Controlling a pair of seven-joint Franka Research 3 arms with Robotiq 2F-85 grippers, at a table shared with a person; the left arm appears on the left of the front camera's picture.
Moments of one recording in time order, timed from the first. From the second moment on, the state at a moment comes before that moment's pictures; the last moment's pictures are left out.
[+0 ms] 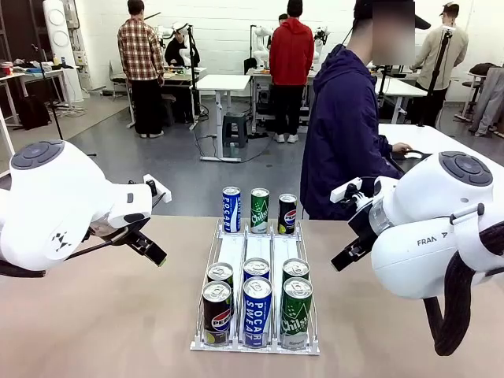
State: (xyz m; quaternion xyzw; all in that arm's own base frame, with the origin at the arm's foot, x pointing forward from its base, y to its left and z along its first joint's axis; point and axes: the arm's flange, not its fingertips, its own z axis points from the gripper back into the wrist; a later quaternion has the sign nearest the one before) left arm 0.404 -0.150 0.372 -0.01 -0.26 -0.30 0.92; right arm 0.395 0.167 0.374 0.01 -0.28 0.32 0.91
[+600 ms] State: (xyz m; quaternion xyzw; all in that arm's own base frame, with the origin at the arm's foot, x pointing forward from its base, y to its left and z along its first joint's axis) left arm 0.404 -0.150 0.372 -0.01 -0.26 -0.30 0.92; right arm 0.395 0.167 0.374 0.01 -0.28 0.32 0.91
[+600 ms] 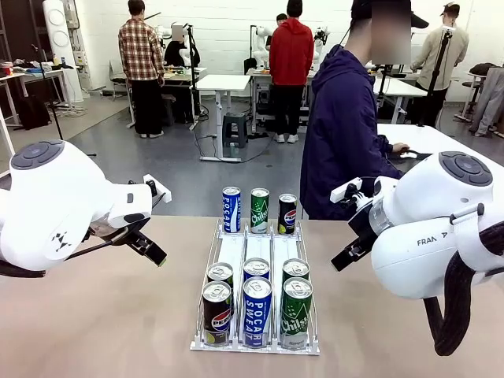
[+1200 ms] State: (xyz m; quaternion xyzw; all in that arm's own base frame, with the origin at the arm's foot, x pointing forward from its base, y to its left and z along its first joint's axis) left arm 0.405 -0.151 0.380 -0.01 -0.27 -0.30 0.91; right arm 0.395 0.168 0.383 0.01 -0.29 0.32 0.90
